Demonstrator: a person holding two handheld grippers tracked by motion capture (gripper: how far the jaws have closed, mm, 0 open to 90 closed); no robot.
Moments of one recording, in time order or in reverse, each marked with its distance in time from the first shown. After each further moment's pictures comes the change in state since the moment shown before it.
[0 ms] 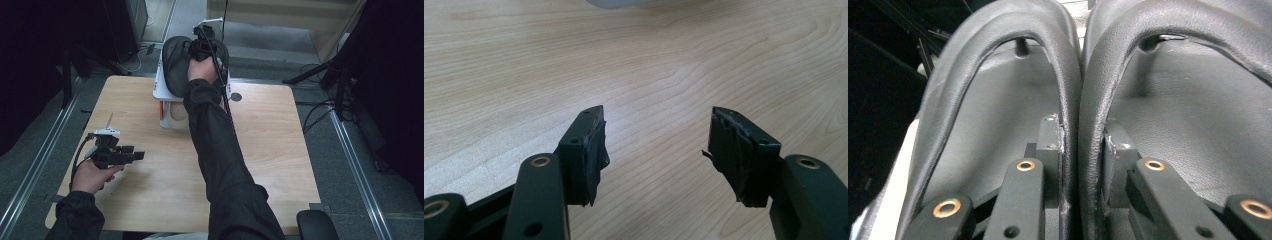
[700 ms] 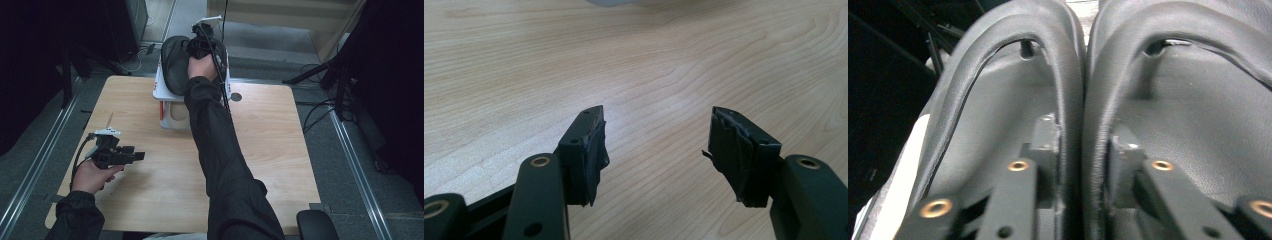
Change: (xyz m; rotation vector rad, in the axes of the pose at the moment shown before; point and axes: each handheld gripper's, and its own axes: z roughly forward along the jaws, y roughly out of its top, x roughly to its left) left arm 0.000 0.000 0.000 0.005 -0.008 0.005; right arm 0.001 0.008 0.009 0.008 0.035 -0.036
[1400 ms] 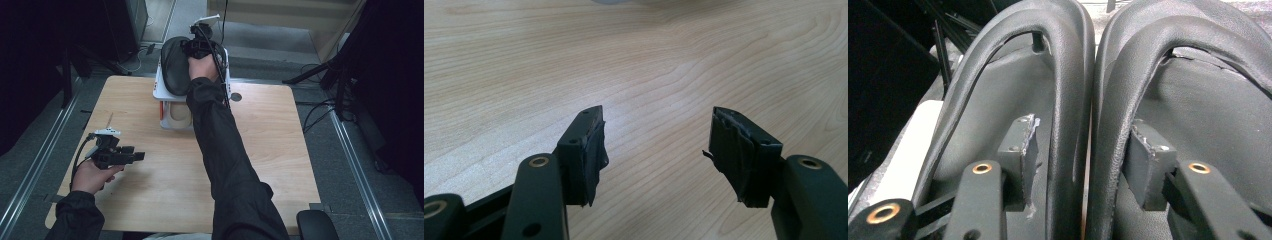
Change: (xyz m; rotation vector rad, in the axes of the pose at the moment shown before) left arm 0.001 0.000 0.001 0.007 0.000 -0.006; right arm 0.002 -0.003 -0.007 0.003 0.019 -0.082
